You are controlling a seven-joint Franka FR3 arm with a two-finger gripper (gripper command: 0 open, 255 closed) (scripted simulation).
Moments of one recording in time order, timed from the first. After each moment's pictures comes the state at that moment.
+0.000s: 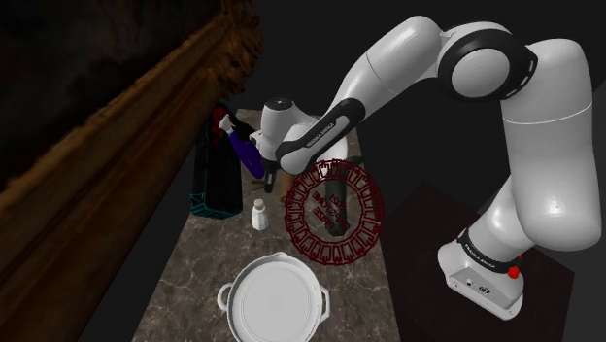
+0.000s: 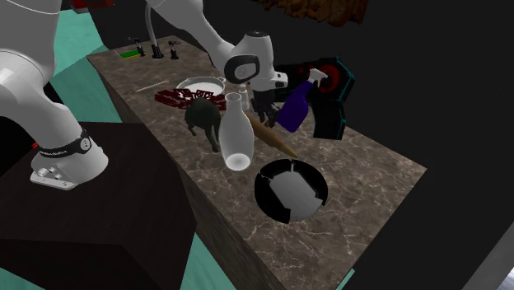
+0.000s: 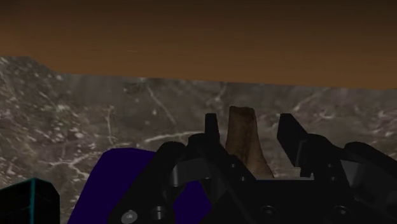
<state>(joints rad) 0.29 0.63 0.11 -1.89 -0.17 2.64 -0.28</state>
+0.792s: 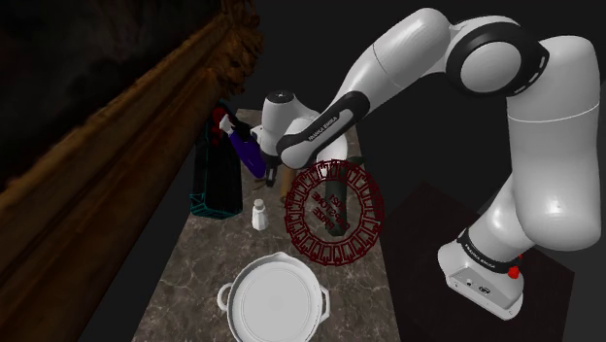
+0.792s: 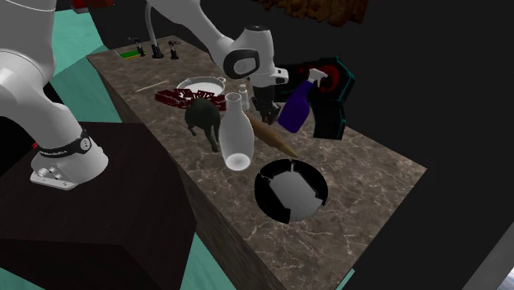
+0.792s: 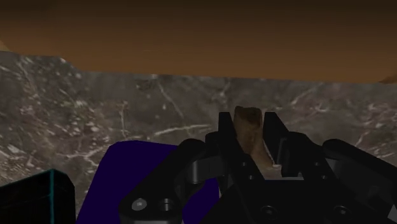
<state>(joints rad) 0.28 0.59 0.11 -1.90 -0.16 2.61 -0.29</state>
